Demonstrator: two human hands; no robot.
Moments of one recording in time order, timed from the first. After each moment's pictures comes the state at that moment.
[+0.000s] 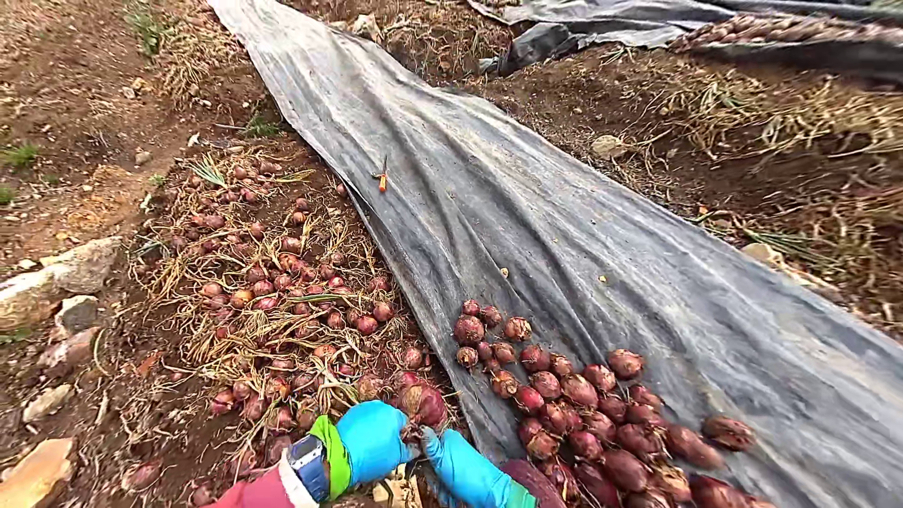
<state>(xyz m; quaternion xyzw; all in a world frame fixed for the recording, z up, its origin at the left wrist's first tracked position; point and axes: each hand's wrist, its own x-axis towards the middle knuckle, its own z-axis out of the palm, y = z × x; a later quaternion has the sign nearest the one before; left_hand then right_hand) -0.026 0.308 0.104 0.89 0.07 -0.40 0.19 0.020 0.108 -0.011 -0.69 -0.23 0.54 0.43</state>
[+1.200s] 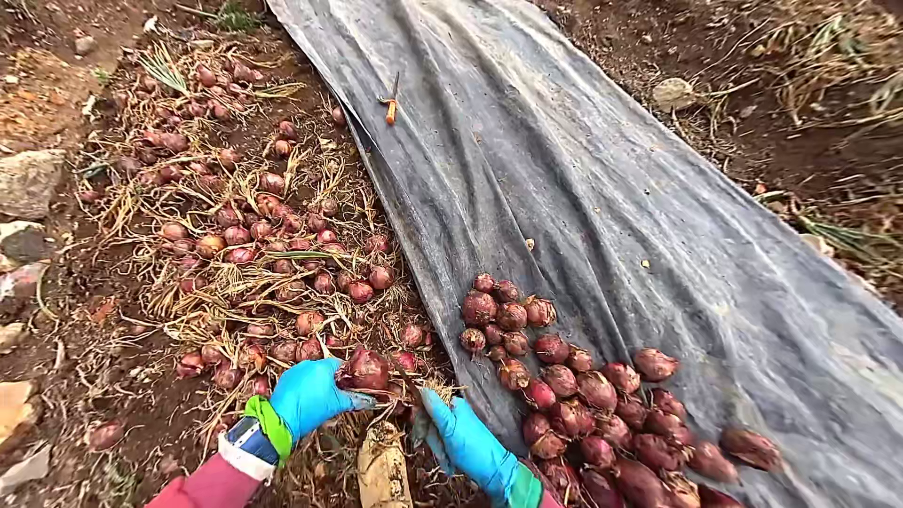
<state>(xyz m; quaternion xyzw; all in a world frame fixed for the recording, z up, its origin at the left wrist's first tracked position) -0.024 0.411 0.007 0.87 0.30 -0.32 0.22 0.072 0.145 -0.051 -0.67 -0.13 0.54 0.49</state>
